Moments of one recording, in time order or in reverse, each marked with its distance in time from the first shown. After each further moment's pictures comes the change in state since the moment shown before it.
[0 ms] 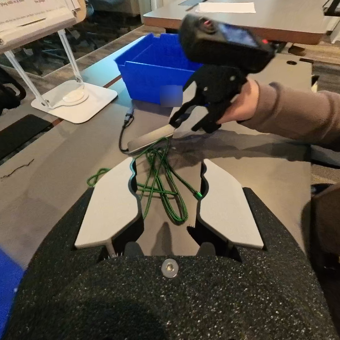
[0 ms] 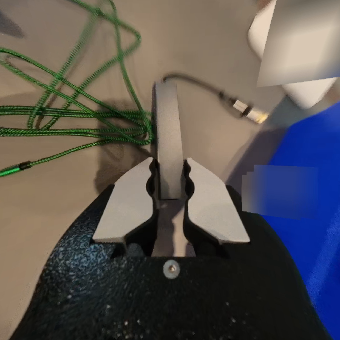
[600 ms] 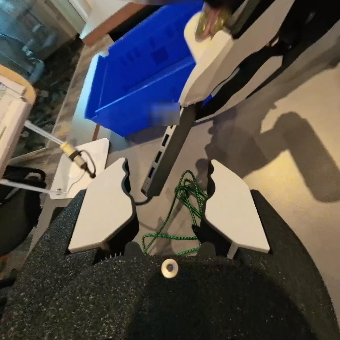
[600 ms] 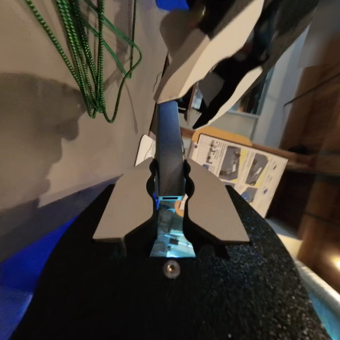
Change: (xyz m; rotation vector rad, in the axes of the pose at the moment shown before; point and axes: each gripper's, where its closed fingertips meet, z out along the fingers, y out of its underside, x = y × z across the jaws) left arm -0.010 -0.034 0.095 -0.103 0.167 0.566; right arm 0.002 -0.044 -0.095 0.382 0.612 -1.314
